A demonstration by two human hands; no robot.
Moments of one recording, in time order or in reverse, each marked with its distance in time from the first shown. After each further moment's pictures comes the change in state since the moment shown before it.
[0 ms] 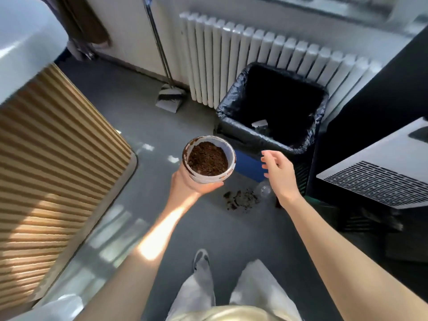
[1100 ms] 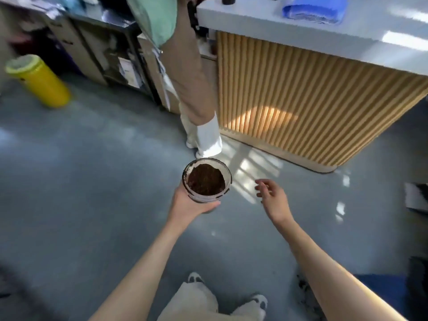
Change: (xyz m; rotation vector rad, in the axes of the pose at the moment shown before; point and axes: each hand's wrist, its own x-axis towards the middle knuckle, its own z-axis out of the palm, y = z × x) left_hand -0.458 -0.029 0.021 -0.344 1.429 -0.611; right_hand -0.256 0.038 0.145 -0.518 -1.512 -0.494
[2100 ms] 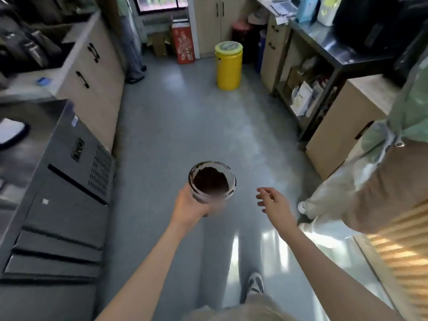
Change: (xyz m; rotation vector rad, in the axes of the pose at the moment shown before) left_hand 0.146 -0.083 -0.337 -0.161 0.775 -0.204; right_hand 0.171 -0.229 0.448 -0.220 -0.790 -0.224
